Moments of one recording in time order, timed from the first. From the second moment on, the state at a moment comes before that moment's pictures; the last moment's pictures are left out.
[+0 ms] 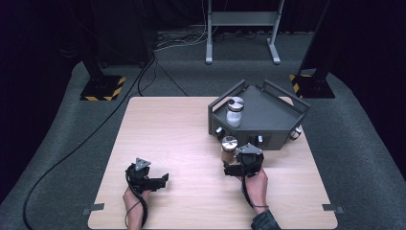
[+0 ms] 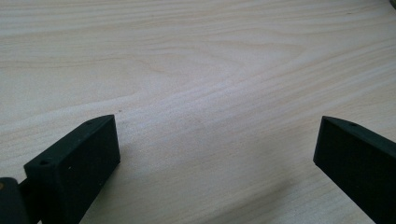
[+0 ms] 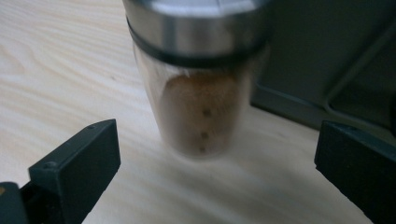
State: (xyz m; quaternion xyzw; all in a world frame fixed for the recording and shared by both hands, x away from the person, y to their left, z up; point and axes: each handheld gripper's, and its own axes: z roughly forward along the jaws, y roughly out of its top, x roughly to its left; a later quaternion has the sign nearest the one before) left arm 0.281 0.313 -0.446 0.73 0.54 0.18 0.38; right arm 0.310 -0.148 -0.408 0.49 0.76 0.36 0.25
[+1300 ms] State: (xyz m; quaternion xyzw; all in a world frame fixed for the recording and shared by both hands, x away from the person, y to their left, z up) left arm 0.281 0.317 -0.447 0.73 0.54 0.18 0.39; right arm 0.330 -0.108 -0.431 0.52 0.72 0.36 0.28
